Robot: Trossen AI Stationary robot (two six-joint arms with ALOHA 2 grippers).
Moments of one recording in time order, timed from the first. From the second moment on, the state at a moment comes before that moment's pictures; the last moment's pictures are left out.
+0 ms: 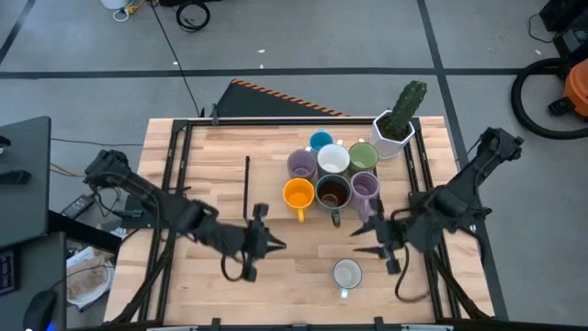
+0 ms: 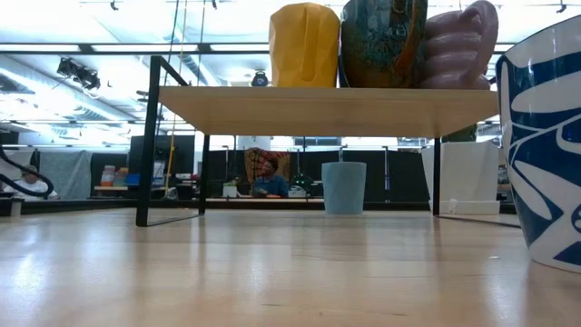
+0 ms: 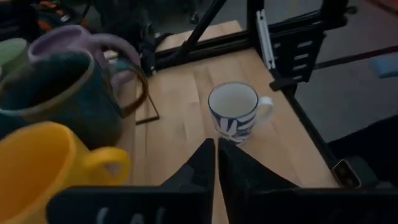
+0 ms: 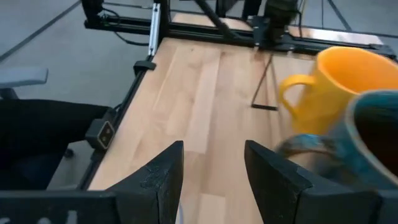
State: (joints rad) left arm -0.51 1.45 1.28 -0.31 -0.40 -0.05; right arm 0.73 1.16 1.05 -0.49 0.51 0.28
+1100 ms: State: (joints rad) left arm -0.60 1.59 1.28 -0.39 -0.43 -0.37; right arm 0.84 1.94 1.64 -1.17 0.20 0.57
